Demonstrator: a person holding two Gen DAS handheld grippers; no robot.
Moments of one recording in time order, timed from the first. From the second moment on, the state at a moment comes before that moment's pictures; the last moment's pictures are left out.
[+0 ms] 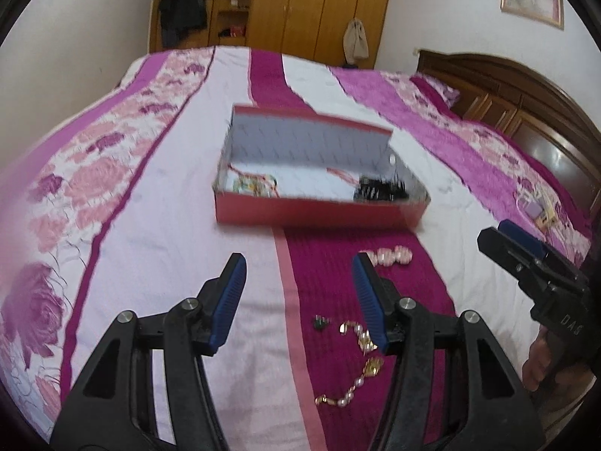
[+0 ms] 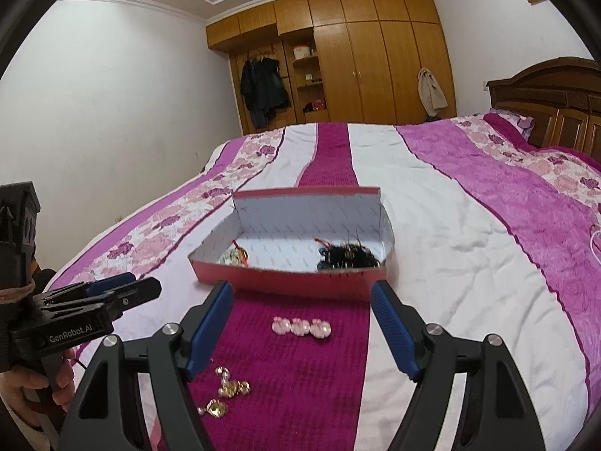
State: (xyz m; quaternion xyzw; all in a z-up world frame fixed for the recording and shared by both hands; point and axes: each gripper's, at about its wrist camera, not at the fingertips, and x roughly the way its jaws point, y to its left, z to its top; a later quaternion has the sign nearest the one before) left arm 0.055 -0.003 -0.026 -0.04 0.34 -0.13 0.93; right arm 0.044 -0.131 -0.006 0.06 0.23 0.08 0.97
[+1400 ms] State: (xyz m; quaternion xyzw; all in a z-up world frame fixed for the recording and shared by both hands) left arm 0.073 -0.006 -0.059 -0.03 0.39 -0.12 0.91; right arm 0.077 -0.125 -0.056 0.08 0.33 0.07 0.94
